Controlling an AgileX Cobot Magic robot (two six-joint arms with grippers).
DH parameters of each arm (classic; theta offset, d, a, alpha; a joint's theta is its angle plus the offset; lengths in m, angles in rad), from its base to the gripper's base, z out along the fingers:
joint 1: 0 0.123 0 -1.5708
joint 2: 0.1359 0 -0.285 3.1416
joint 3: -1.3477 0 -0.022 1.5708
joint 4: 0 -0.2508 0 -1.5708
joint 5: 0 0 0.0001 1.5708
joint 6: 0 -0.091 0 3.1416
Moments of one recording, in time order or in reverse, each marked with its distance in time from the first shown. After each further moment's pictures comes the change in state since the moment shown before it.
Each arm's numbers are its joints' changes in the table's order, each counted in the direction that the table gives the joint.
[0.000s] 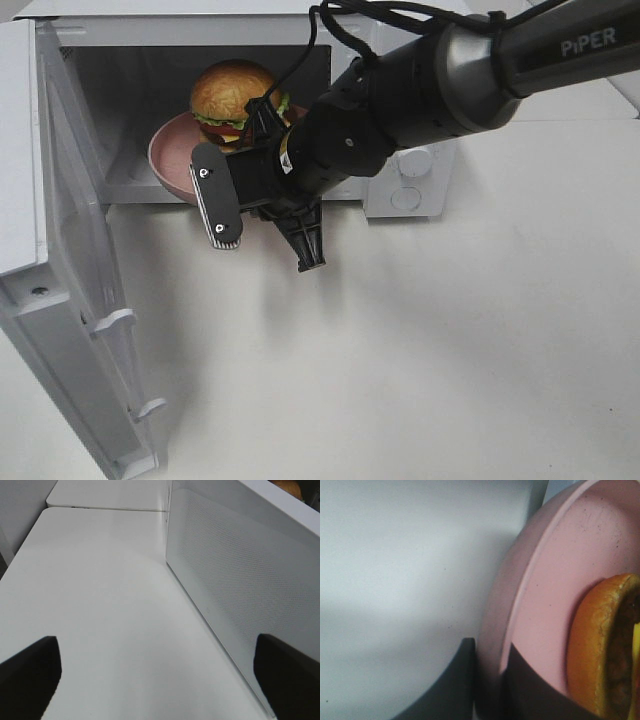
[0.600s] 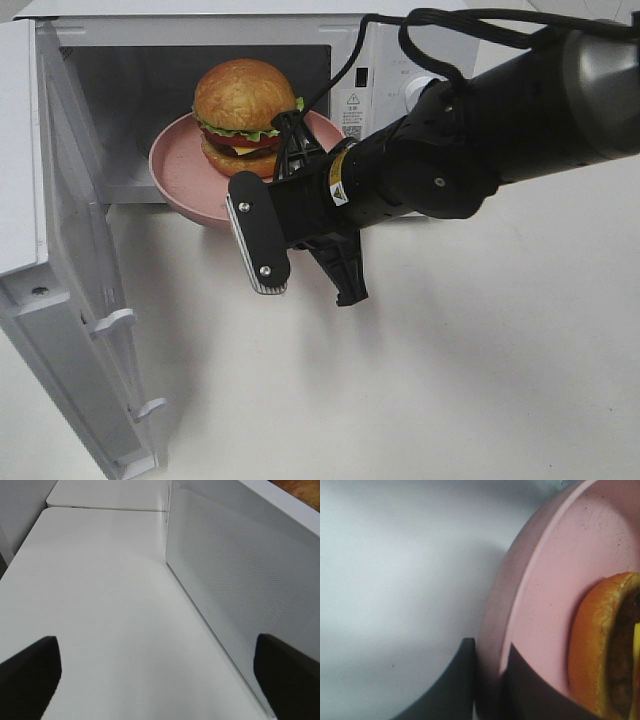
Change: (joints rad) left arm 0.000 0.000 0.000 0.000 0.000 0.000; right arm 0.008 -0.219 -0.320 0.035 0.162 0.003
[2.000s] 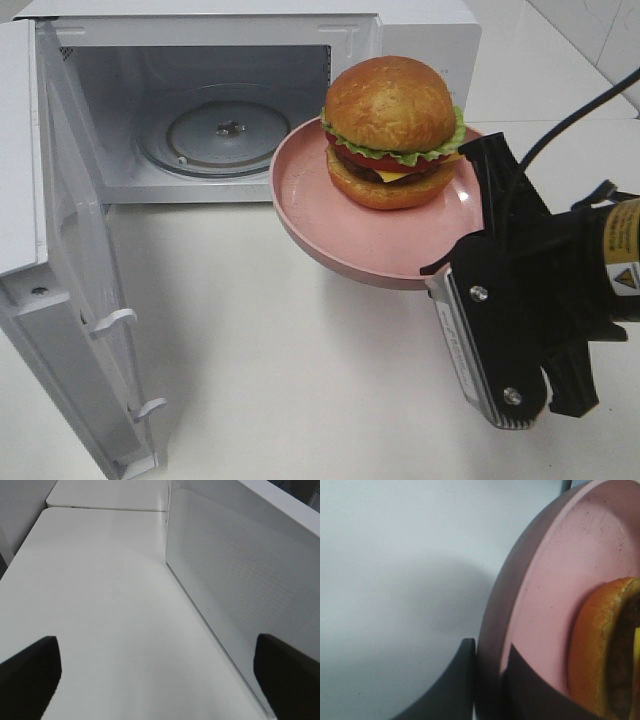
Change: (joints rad) left arm 0.000 0.000 0.000 0.000 0.000 0.000; right arm -0.001 -0.673 -0.496 -0.007 -0.172 -0.016
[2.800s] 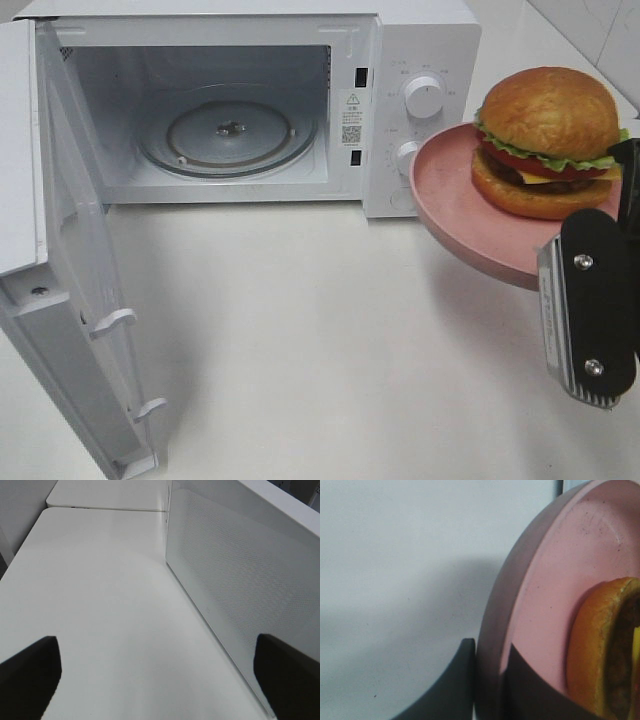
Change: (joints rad) left arm 0.000 0.000 0.000 0.000 0.000 0.000; right arm 0.000 -0.192 -0.047 0.260 -0.329 -0.513
